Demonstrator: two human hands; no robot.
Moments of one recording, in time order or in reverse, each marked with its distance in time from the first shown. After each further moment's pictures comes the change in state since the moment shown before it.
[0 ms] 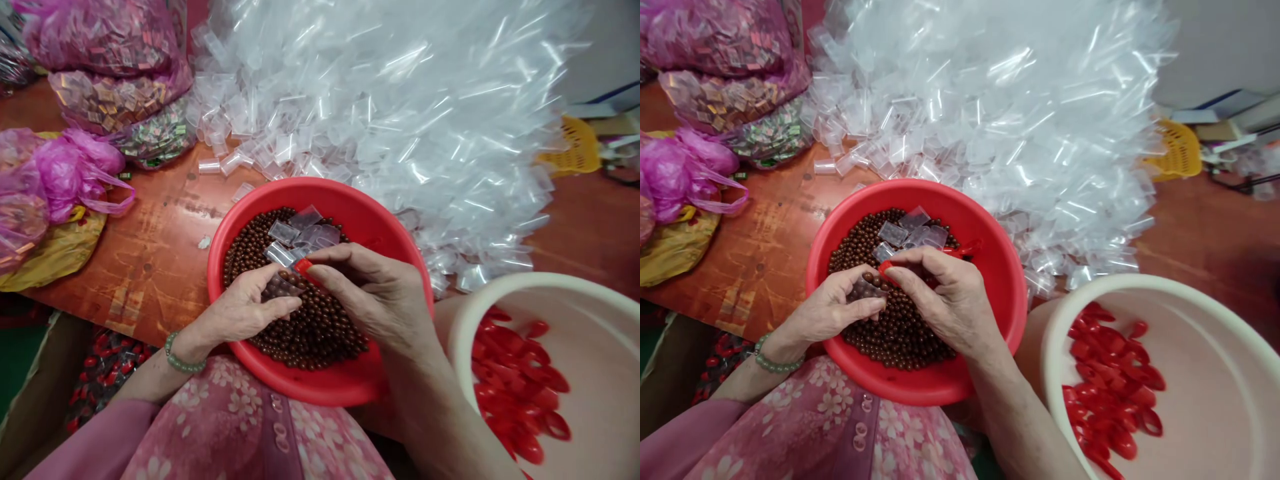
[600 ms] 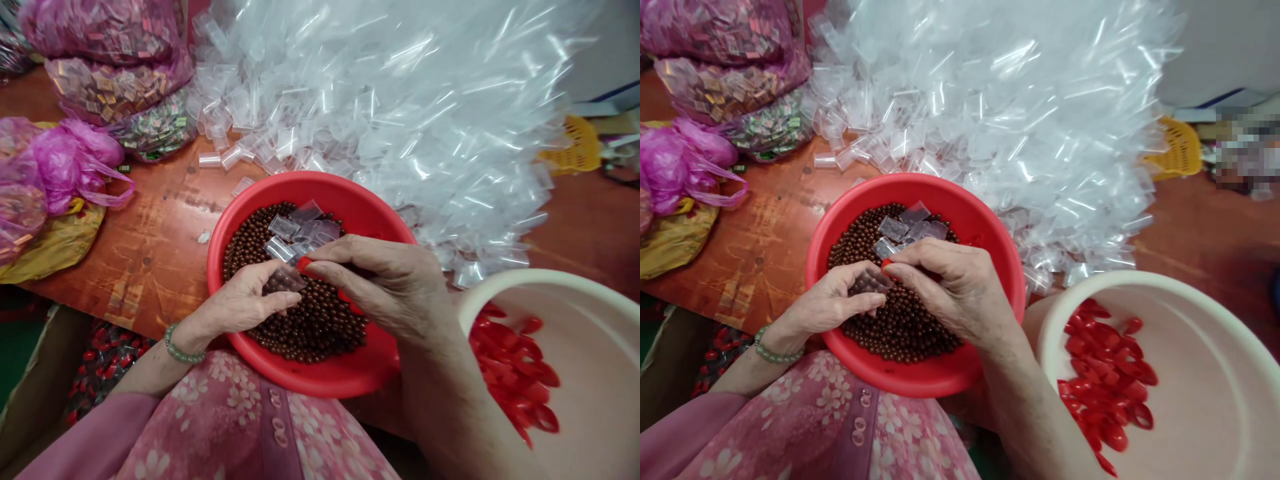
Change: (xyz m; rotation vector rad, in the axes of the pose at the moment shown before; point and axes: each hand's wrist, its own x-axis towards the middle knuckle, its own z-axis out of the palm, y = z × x) left_hand 0.002 -0.002 -0.002 0.061 -0.023 -0.069; right_hand 0.009 -0.005 -0.016 -0.152 -0.112 -0.323
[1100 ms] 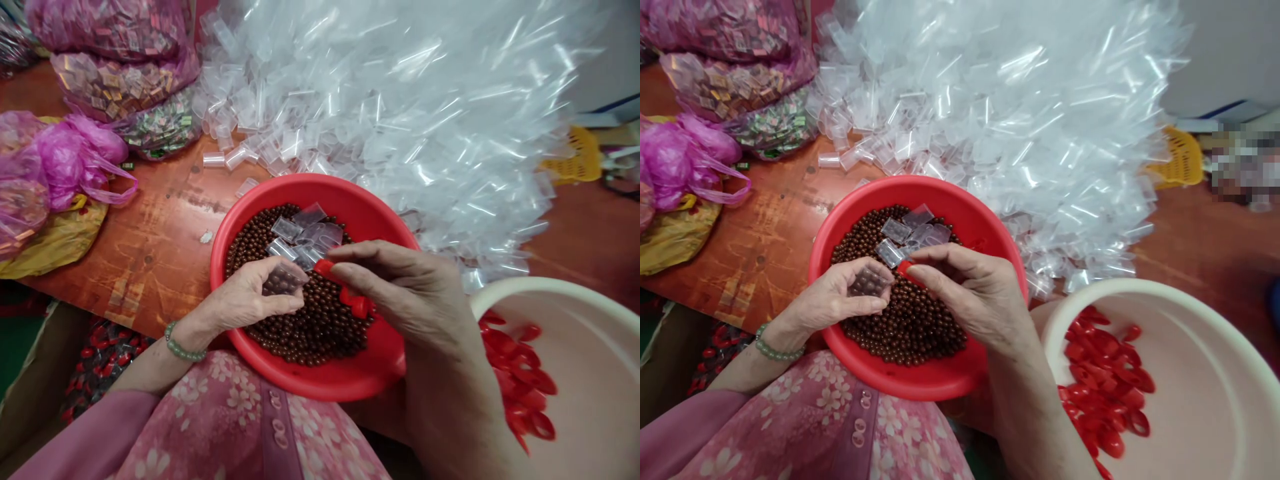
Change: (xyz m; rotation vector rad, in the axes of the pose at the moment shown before) left_hand 0.000 -0.003 -0.004 -0.180 -0.025 0.009; right_hand -0.010 0.001 -0.002 0.129 0.117 0.326
